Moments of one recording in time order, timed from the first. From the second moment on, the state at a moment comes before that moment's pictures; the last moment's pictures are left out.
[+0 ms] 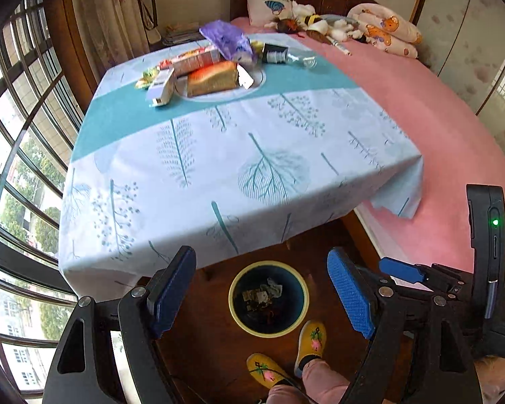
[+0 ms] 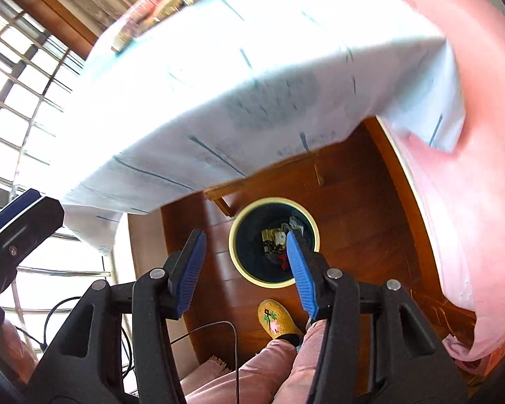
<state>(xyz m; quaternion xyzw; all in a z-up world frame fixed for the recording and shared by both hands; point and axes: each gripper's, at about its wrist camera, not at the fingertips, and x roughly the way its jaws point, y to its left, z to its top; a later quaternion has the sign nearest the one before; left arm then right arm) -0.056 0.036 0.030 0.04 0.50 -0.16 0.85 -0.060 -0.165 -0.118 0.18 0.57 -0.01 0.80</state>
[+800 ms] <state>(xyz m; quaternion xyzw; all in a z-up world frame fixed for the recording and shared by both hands) 0.028 0.119 0.186 -0.05 0.43 -0.09 0.90 0.012 -0.126 0.099 0.09 0.41 0.02 0.91</state>
